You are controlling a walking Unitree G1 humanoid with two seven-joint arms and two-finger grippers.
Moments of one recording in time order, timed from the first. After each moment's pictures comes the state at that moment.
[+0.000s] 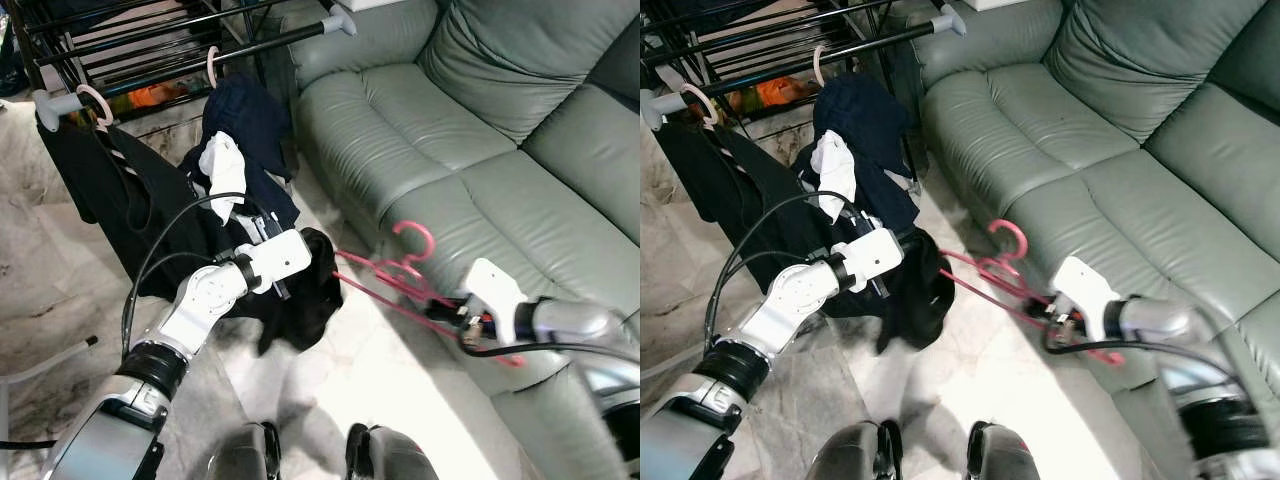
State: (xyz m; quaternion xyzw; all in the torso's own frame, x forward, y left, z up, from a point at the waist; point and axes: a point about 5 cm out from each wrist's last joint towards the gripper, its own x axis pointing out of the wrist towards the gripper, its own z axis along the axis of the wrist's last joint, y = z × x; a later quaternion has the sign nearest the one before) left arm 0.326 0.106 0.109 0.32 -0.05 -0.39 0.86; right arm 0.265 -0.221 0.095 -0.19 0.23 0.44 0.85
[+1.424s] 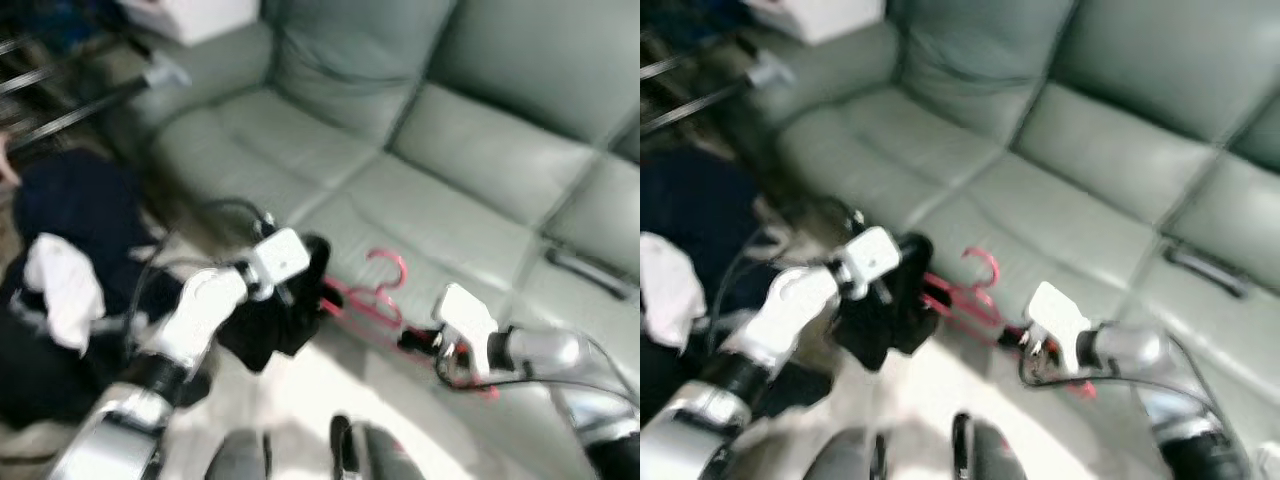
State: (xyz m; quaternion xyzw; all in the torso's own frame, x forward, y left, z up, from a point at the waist) left arm 0.318 0.112 0.102 0.30 -0.04 -0.40 0.86; right arm 0.241 -0.191 0.075 -0.15 0.26 0.49 0.82
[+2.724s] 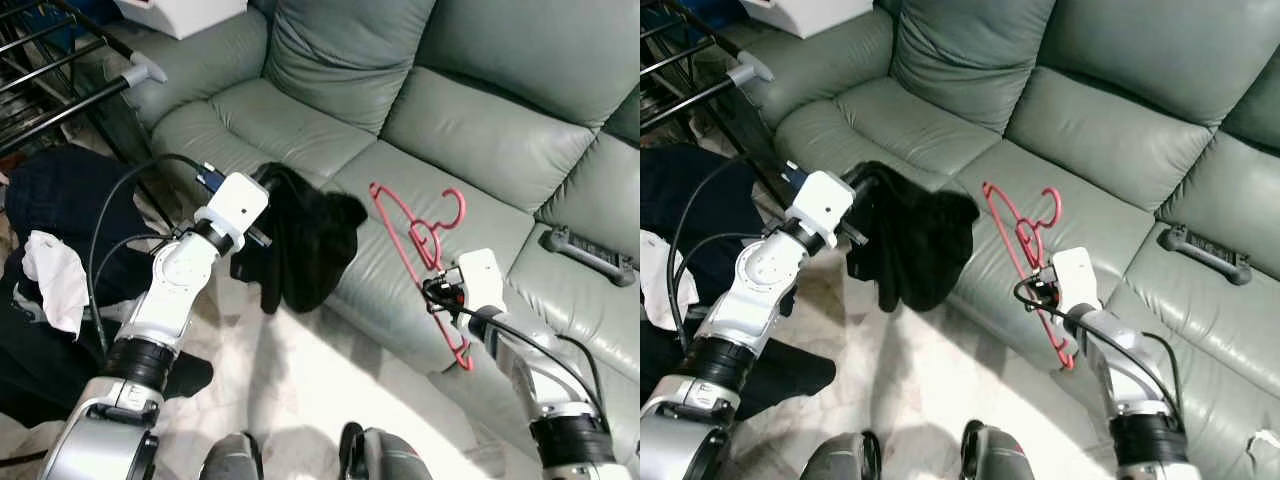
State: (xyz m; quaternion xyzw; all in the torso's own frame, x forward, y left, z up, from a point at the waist) left arm 0.339 0.135 0.158 0.25 -0.14 -0.24 0.93; right arm 0.284 -0.208 0.070 -0.05 0.23 0.14 0.96
